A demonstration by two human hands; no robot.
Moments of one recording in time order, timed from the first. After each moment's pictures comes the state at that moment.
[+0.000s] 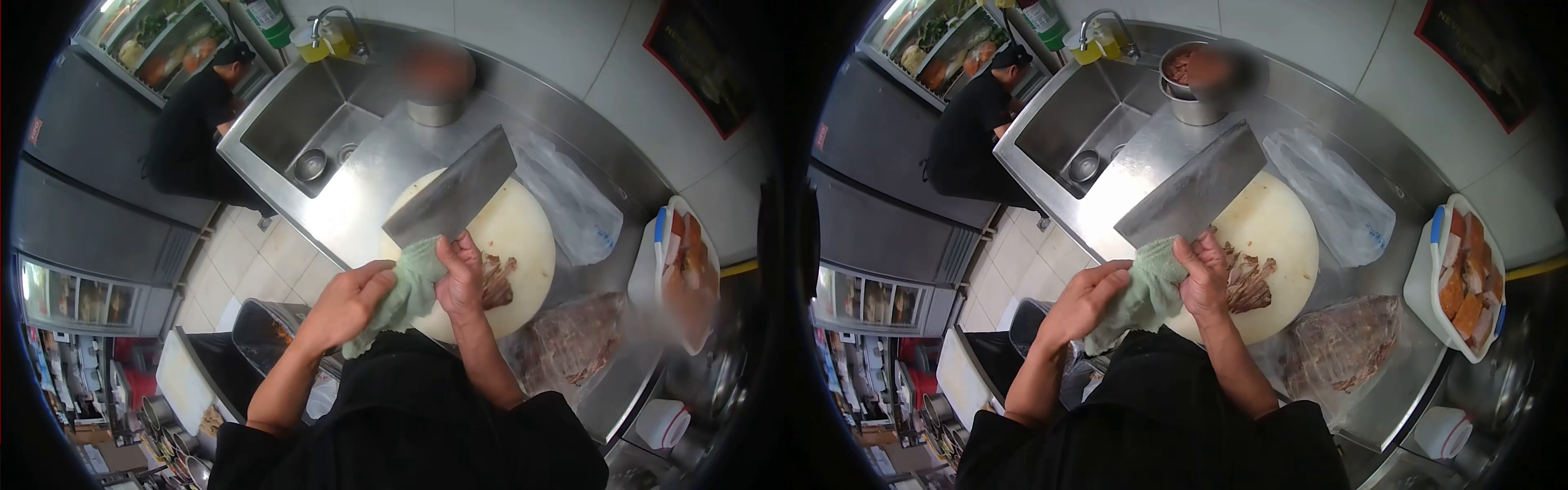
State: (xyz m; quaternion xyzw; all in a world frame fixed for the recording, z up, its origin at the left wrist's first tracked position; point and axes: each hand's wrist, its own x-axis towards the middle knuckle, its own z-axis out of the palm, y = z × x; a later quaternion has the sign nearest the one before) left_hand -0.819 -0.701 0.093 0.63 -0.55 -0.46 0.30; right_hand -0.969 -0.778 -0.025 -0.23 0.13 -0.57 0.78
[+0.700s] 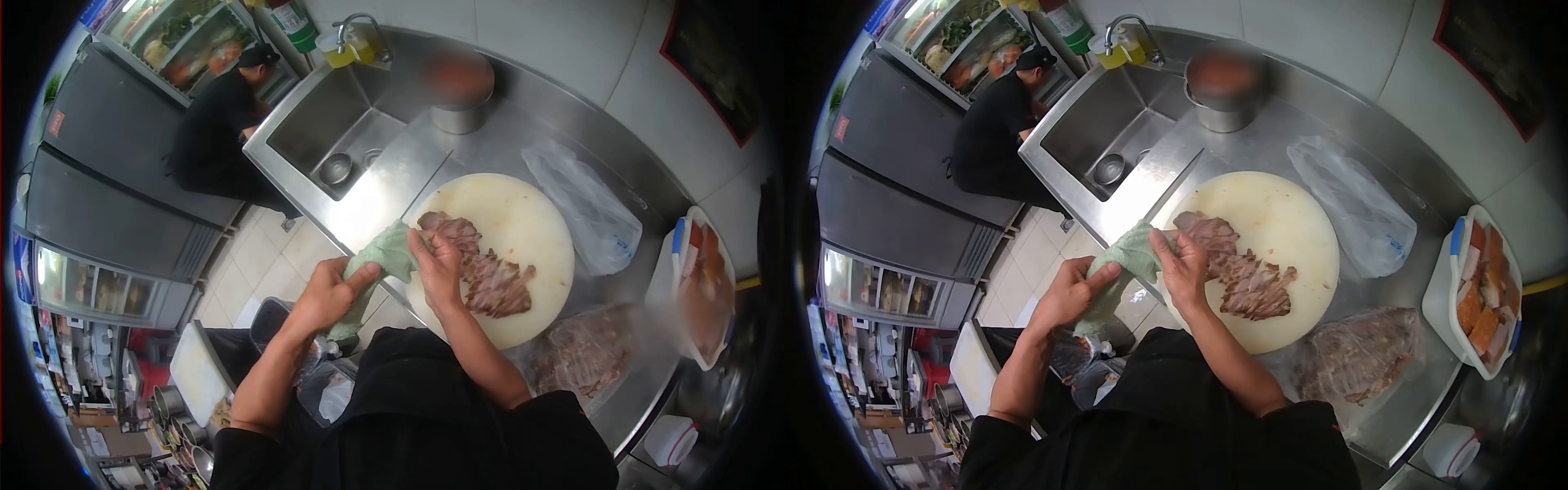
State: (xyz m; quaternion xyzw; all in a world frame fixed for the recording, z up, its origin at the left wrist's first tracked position) left_hand -0.780 -0.693 0.099 0.76 -0.39 -0.45 0.27; right_hand -0.912 -0.777 -0.036 -0.37 0.31 -0.50 0.72
